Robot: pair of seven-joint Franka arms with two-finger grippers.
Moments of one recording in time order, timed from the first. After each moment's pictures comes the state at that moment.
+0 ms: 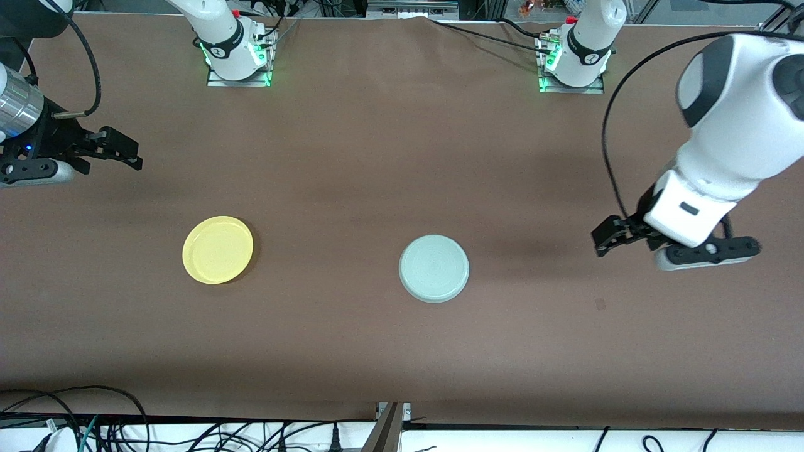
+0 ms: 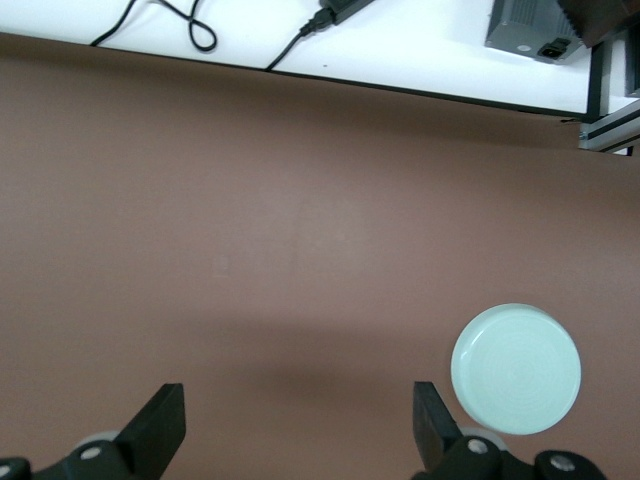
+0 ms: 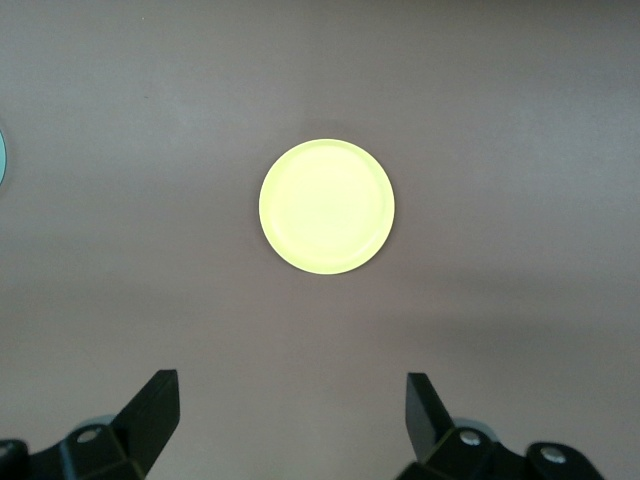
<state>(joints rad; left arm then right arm) -0.12 0.30 -0.08 -1.38 0.04 1.84 -0.35 0.08 0.04 -0.04 -1.63 0.04 1.64 -0.03</state>
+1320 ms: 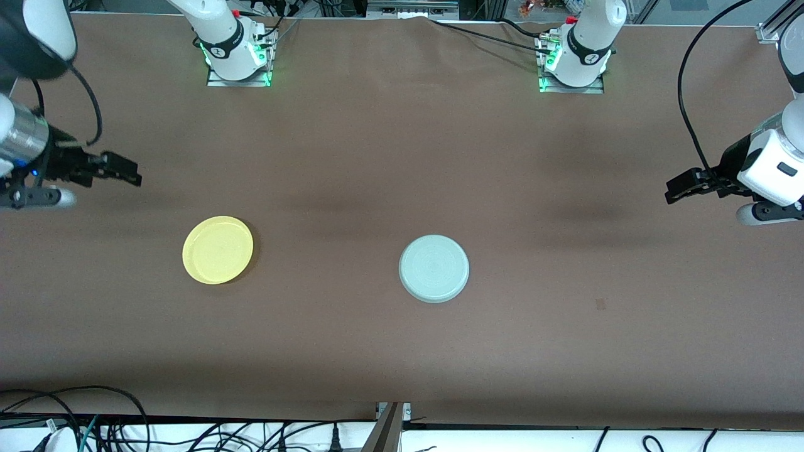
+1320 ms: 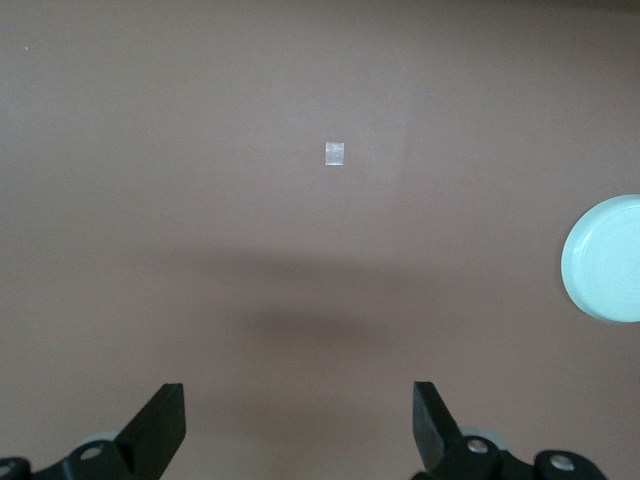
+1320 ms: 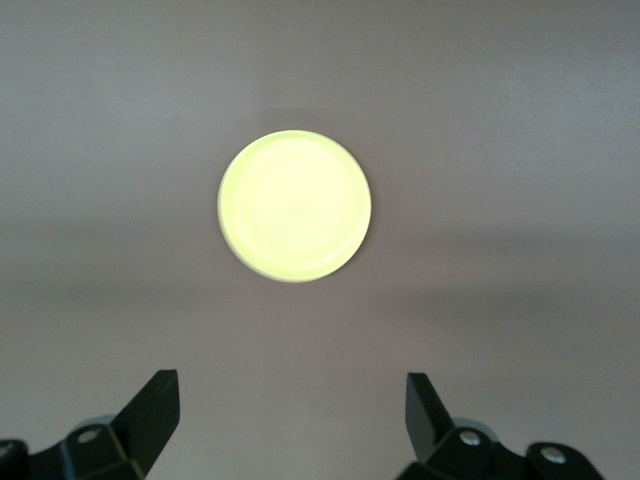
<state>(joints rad) 0.07 0.14 -0.08 -1.55 0.00 1.66 -0.16 0.05 0.16 -0.08 -1.65 0.04 1.73 -0.03</state>
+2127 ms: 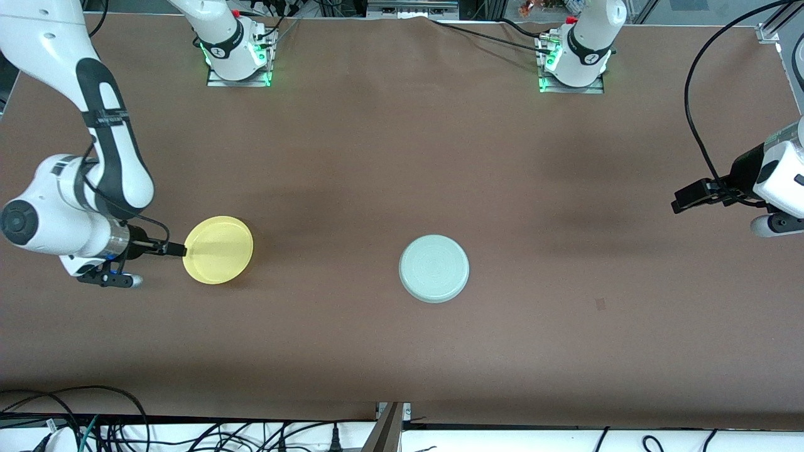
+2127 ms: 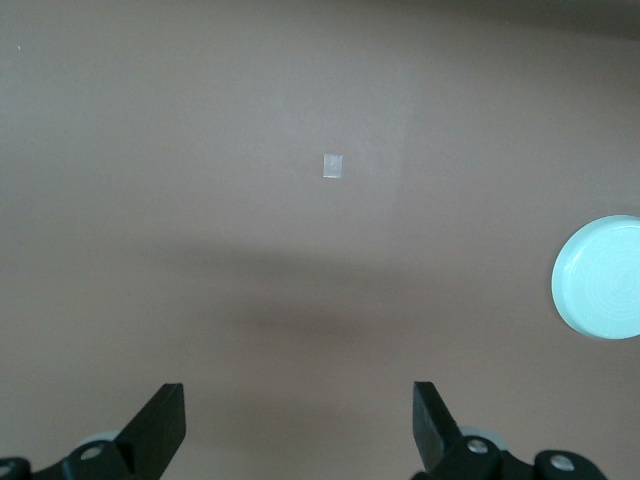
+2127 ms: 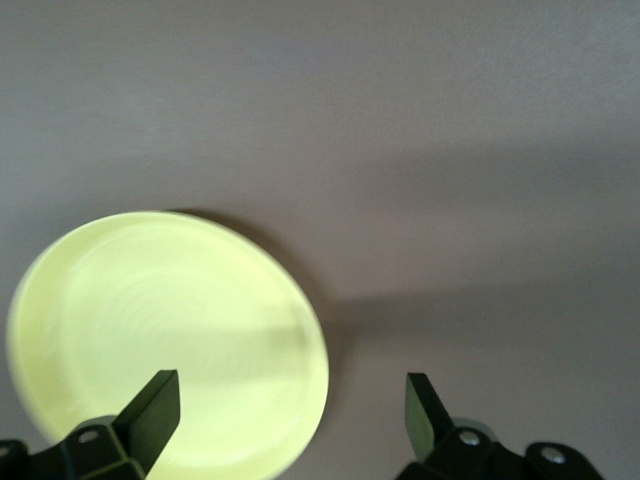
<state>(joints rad) 0.09 0.18 -0.08 -1.51 -0.02 1.66 -0.16 -0.02 0.55 -0.08 -1.80 0.13 2.26 -0.04</state>
